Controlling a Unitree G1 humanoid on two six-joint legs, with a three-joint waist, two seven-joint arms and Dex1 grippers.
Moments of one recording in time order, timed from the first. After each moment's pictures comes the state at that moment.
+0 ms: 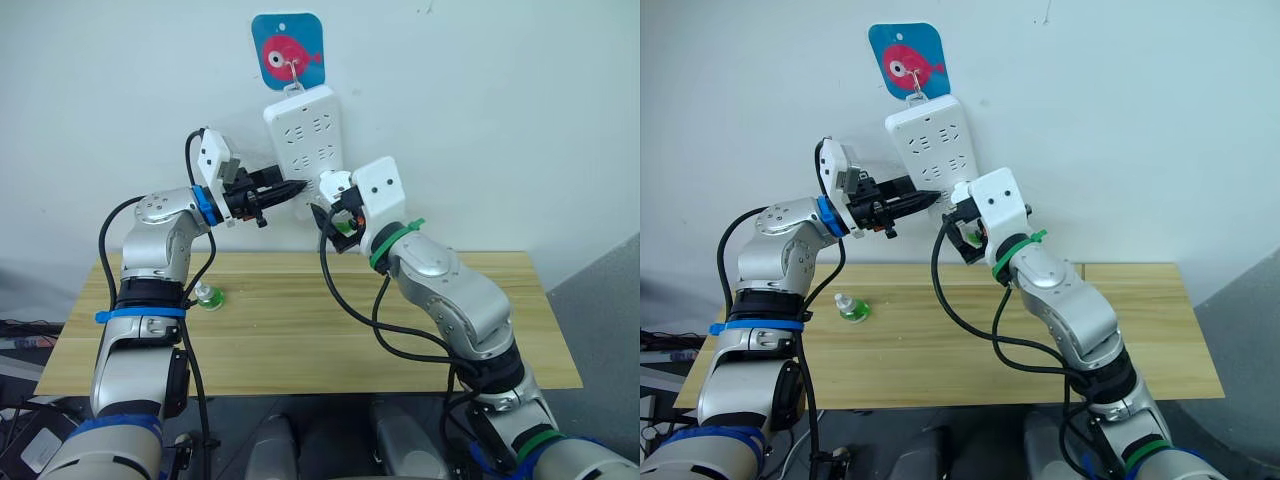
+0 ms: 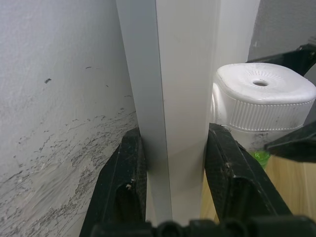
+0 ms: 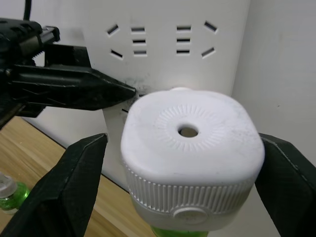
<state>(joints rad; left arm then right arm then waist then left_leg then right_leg) -0.83 0.51 0.10 0.47 -0.36 0.22 -1.11 -0.65 -0.10 0.30 -0.37 0.23 0.87 0.00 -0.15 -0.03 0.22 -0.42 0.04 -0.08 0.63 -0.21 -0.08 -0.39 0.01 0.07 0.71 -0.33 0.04</state>
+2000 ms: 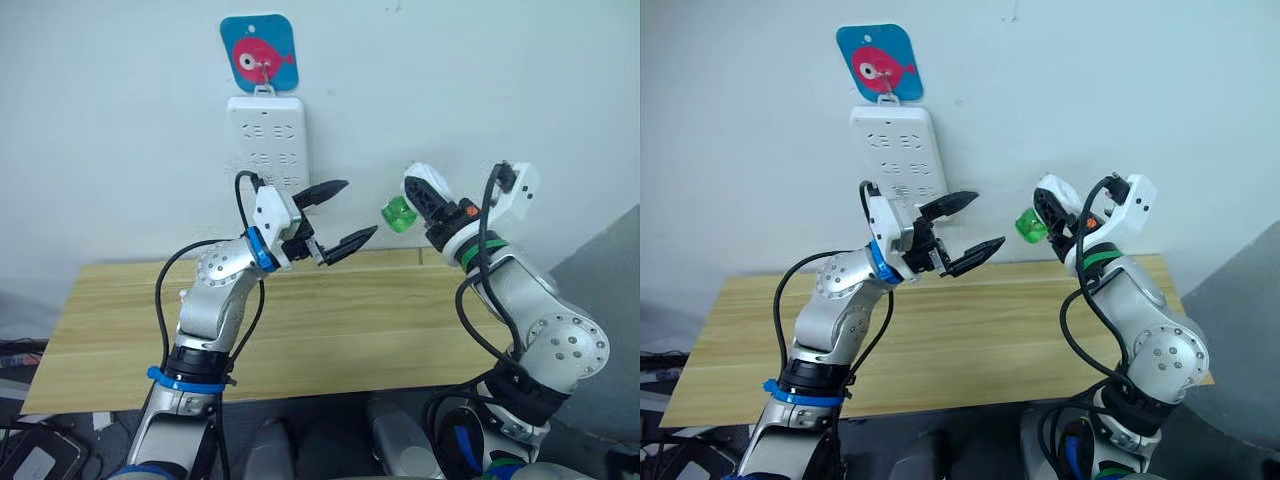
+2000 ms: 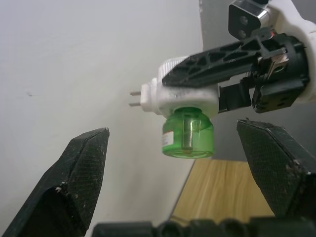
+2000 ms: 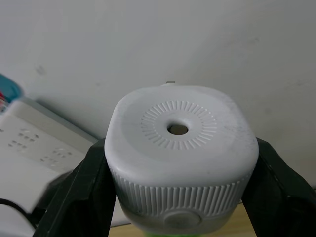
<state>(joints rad) -0.52 0.29 -0.06 -0.05 -0.39 0.12 -0.85 -0.54 0.15 -0.46 -0.62 1.11 1.15 -0.44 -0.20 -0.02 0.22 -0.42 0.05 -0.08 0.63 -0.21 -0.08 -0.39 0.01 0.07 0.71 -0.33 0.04</state>
